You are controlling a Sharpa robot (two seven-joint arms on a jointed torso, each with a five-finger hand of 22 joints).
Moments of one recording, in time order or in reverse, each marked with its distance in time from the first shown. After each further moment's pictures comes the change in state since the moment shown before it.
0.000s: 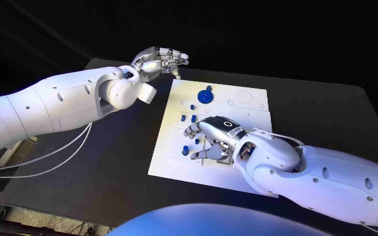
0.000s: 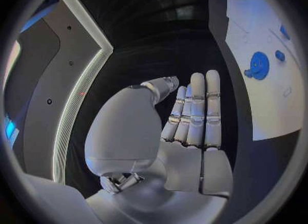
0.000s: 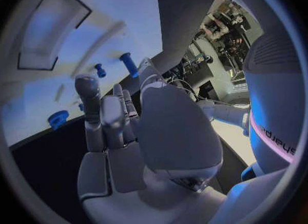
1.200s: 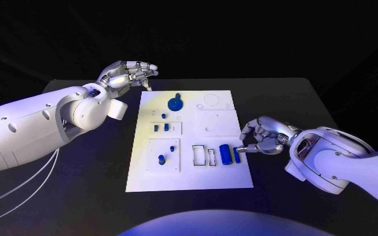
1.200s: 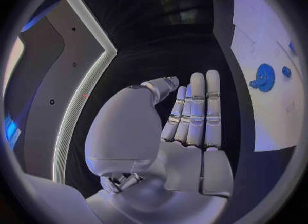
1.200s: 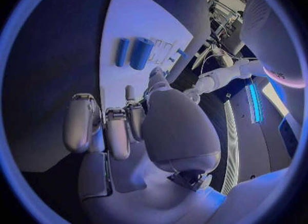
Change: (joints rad) left arm -0.016 -0.002 -0.003 0.017 -0.001 -0.001 0.001; left_hand 0.000 0.000 0.000 0.000 0.000 0.000 0.000 0.000 0.000 0.000 0.000 0.004 0.000 0.000 0.000 0.000 0.000 0.000 0.000 0.000 -0.004 -0.001; right arm 0.019 -0.526 -0.027 0.142 0.407 -0.035 -0.050; right_hand -0.160 0.086 -0.126 0.023 0.000 -0.028 -0.050 0.352 0.098 0.511 -0.072 1.187 1.229 0.033 -0.050 0.299 0.376 -0.063 0.176 -0.048 0.492 0.127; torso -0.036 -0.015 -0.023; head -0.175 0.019
